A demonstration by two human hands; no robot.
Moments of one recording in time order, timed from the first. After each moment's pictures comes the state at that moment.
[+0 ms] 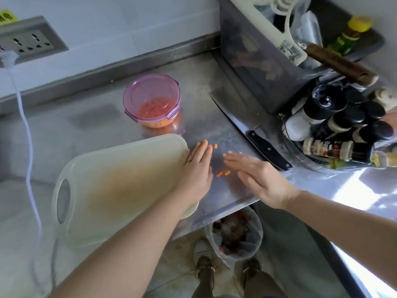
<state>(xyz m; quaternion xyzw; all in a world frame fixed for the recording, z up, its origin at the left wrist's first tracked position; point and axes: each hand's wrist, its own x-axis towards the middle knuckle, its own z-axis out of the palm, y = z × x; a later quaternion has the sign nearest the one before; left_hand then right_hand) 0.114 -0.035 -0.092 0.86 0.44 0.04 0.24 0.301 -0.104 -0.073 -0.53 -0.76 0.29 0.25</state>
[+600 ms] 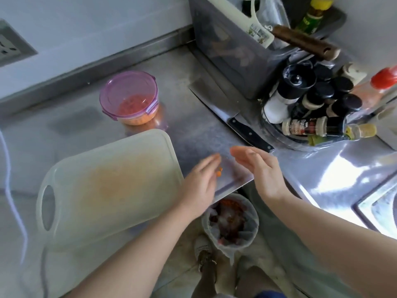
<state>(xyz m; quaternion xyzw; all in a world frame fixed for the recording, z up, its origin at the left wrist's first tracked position) 0.128 -0.087 -0.097 0.82 0.36 0.20 0.40 0.281 -0.143 -0.061 -0.66 -0.28 0.44 0.54</state>
